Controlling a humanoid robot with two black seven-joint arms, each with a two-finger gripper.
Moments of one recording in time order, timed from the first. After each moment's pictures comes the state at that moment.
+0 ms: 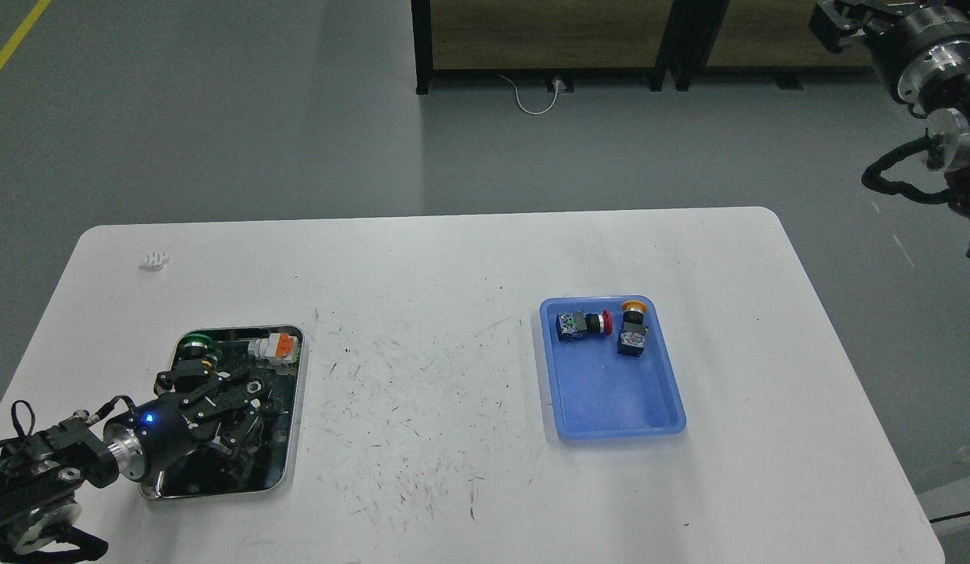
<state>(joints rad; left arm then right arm) -0.48 0.64 -0.26 -1.03 0.68 -0.13 -0.31 1.20 -0.61 0.19 0.52 -0.07 -0.04 0.23</state>
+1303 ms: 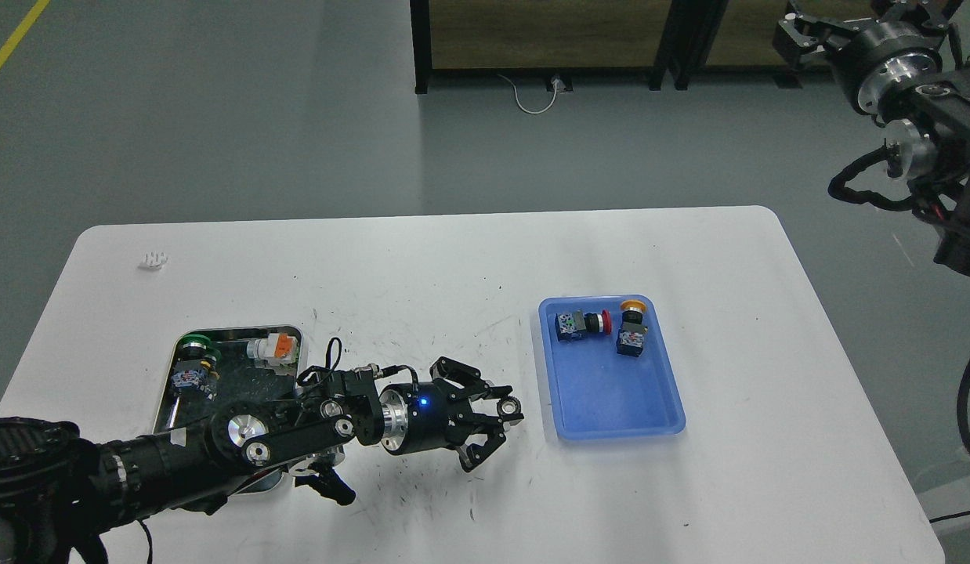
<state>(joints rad) -0.80 0.01 0.05 -0.85 0.70 -0.17 -0.15 1.21 -0.55 0.11 0.51 -0.07 -0.07 0.23</state>
